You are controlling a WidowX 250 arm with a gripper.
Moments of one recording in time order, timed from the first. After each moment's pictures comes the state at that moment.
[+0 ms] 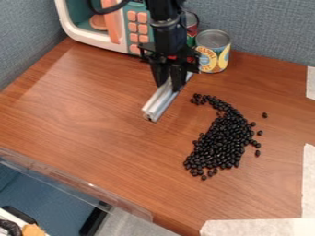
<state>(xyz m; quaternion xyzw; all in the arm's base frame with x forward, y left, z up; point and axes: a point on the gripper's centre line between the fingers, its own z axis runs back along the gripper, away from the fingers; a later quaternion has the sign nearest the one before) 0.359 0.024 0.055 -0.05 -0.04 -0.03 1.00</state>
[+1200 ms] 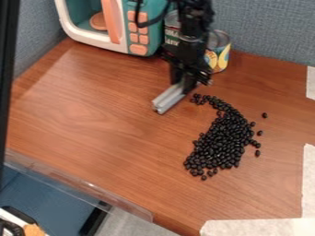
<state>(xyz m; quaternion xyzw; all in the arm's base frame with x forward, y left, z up) 0.414 -0.013 0.007 0.05 -0.05 -0.16 0.98</state>
